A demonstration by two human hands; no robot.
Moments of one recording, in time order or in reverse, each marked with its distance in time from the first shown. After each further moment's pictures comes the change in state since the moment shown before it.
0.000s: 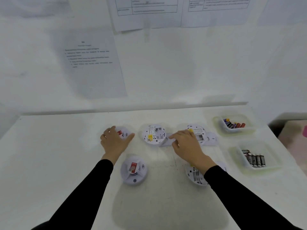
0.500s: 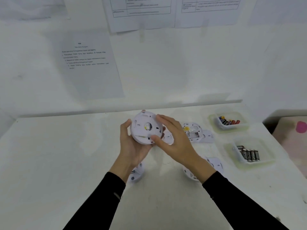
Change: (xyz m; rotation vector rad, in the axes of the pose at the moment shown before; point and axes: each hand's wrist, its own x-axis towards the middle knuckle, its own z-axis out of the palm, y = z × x) left_hand -0.101 0.078 -0.050 -1.784 -0.905 -0.089; right_hand -0.031 -0.063 -0.047 0.638 0.320 -0.205
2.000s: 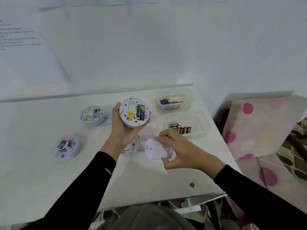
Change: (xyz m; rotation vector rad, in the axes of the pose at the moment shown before) left_hand 0.043 -0.184 0.097 0.049 0.107 -0.001; right_hand -0.144 0.116 -0.215 -0.394 -0.447 -0.216
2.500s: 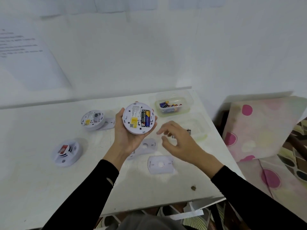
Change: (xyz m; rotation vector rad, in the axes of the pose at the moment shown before) left_hand -0.012 -0.010 0.006 -0.060 -0.172 -0.027; right_hand 0.016 -0.010 -0.009 0.316 0.315 0.147
